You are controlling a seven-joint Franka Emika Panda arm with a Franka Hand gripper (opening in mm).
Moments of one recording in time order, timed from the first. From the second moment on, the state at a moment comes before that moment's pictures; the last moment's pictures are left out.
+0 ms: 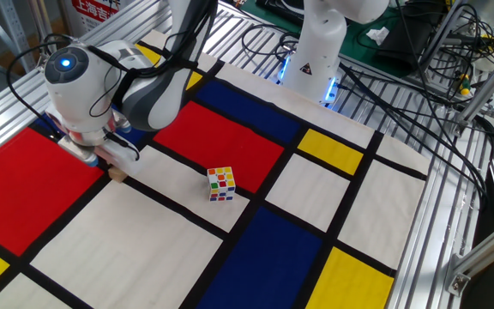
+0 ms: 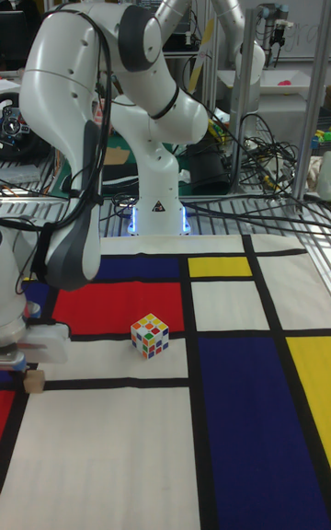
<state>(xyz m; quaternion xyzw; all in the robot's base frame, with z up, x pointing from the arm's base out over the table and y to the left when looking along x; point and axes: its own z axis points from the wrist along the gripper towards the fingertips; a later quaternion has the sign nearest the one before) 0.555 -0.252 0.066 -0.01 -1.00 0.02 0.05</state>
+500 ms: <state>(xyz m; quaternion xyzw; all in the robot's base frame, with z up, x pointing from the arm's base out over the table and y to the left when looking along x) 0.552 -0.240 0.071 -0.01 -1.00 0.02 0.05</state>
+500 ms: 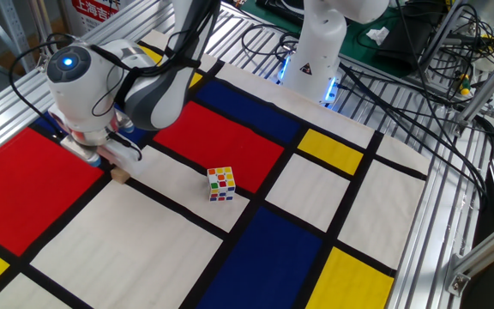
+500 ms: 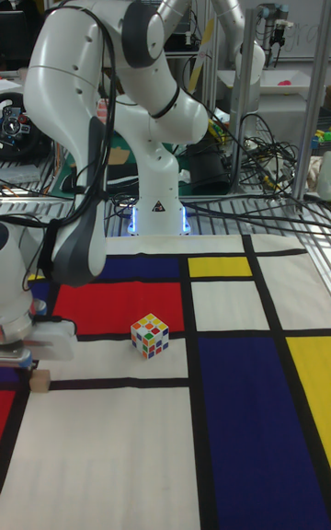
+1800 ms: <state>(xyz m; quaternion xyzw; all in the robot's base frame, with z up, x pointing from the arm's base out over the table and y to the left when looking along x) 0.549 -0.223 0.065 0.00 -1.00 0.02 0.05</state>
